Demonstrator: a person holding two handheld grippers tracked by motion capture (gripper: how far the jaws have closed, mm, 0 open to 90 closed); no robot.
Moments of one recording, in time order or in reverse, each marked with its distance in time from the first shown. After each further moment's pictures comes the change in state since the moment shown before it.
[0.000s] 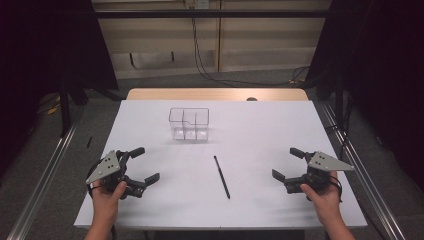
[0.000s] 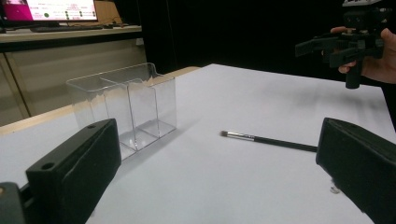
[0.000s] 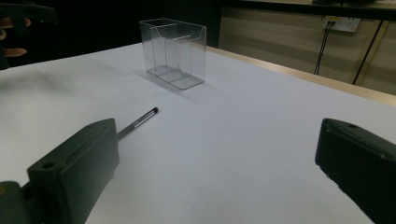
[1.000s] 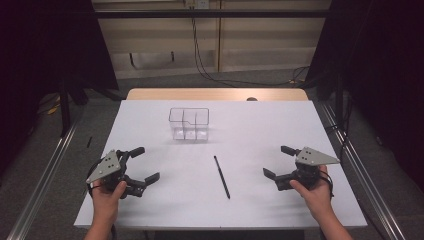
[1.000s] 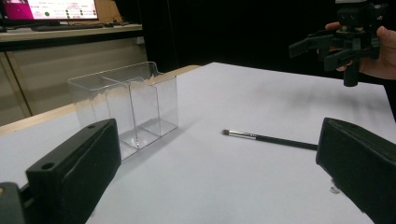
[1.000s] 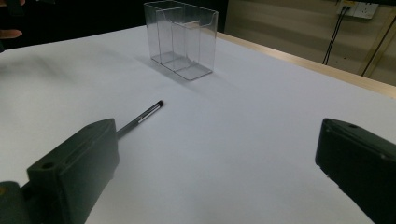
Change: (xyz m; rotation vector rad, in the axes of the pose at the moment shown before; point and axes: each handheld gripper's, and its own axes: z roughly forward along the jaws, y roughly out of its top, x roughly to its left) left arm 0.001 0.000 0.000 0.007 0.005 0.009; right arm 0.008 0.010 0.023 0.077 0.018 -0.027
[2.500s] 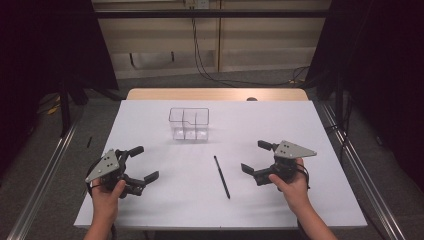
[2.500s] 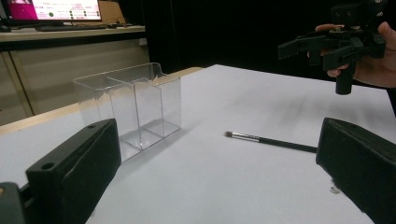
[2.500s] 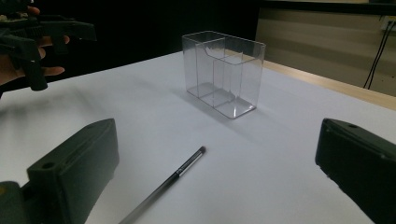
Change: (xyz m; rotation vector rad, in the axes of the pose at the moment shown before) left arm 0.003 -0.001 -0.001 -0.012 0.006 -0.011; right arm 0.025 0.022 0.046 -0.079 0.114 0.027
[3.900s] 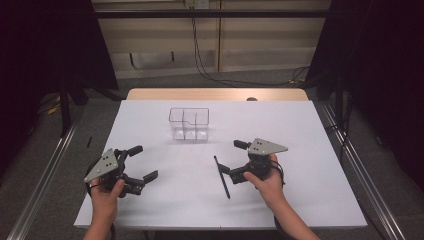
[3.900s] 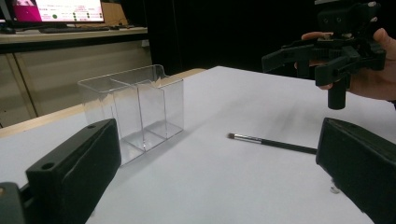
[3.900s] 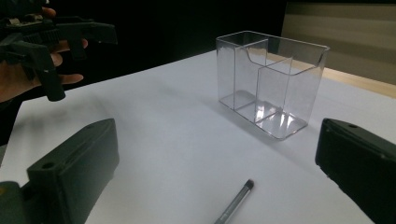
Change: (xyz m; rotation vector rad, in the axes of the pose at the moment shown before) left arm 0.001 0.001 -0.001 -0.005 0.011 0.001; right arm 0.027 0.008 0.056 0.011 0.081 0.023
